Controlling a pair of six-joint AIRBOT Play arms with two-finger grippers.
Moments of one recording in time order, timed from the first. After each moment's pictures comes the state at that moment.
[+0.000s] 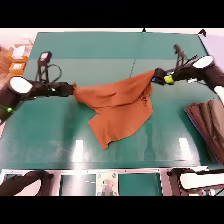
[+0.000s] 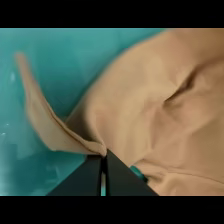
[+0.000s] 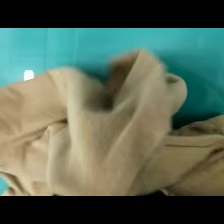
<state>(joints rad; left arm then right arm) -0.12 -1.16 0.93 0.93 -0.73 -1.20 -0.08 -1.55 1.34 -0.87 1.04 1.33</state>
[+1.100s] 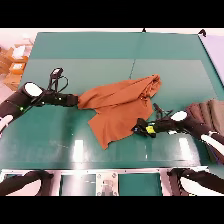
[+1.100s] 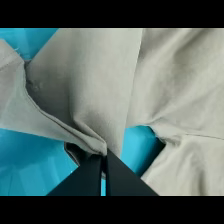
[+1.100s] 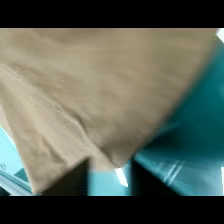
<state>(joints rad) -0.12 -1.25 0.89 0.92 -0.81 -1.17 0.16 -1.23 0.49 -0.61 0.86 1.45</state>
